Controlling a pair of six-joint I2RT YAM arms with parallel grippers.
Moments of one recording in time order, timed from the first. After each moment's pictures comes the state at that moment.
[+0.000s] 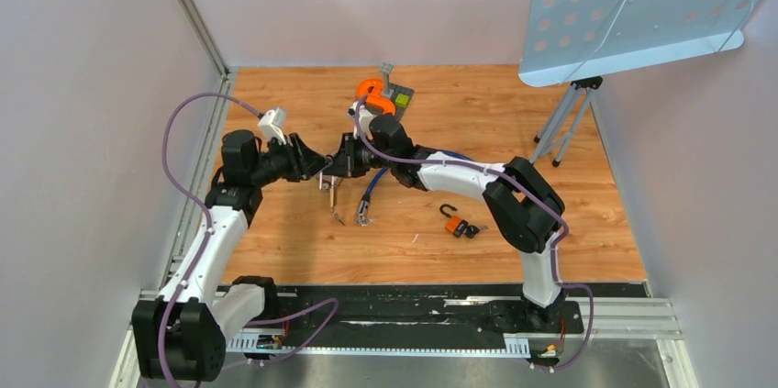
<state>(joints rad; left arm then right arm) -0.04 1.00 0.67 -0.10 0.68 -0.40 0.83 1.99 1.37 0.30 -0.46 0.71</state>
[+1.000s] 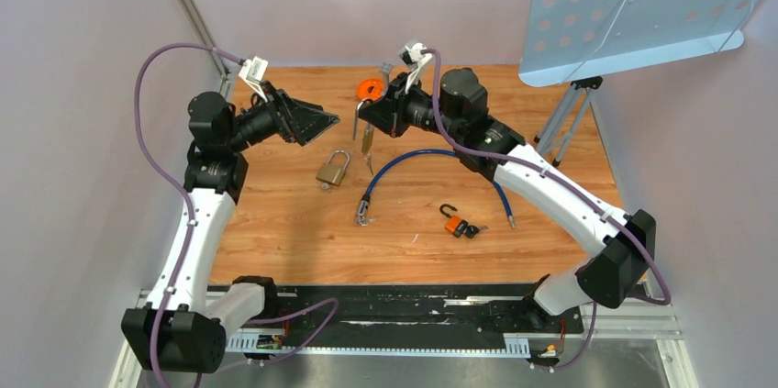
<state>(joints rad) -0.04 1.02 1.03 0.03 0.90 -0.58 0.74 1.49 1.42 0.01 -0.39 0.34</state>
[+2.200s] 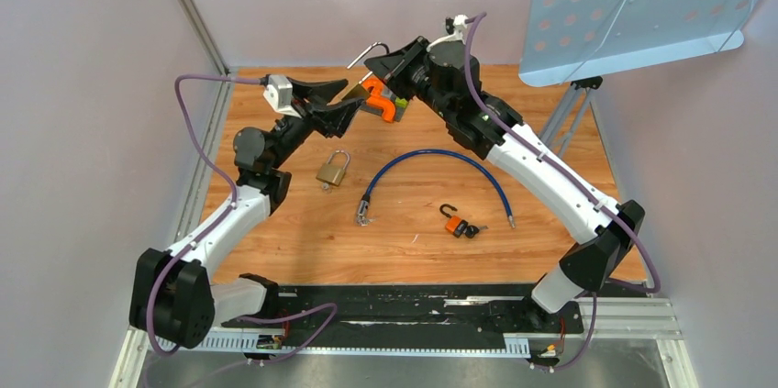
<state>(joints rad) -0.32 1.18 0.75 0.96 0.50 -0.44 0.77 1.59 1.74 -0.24 0.15 1.12</state>
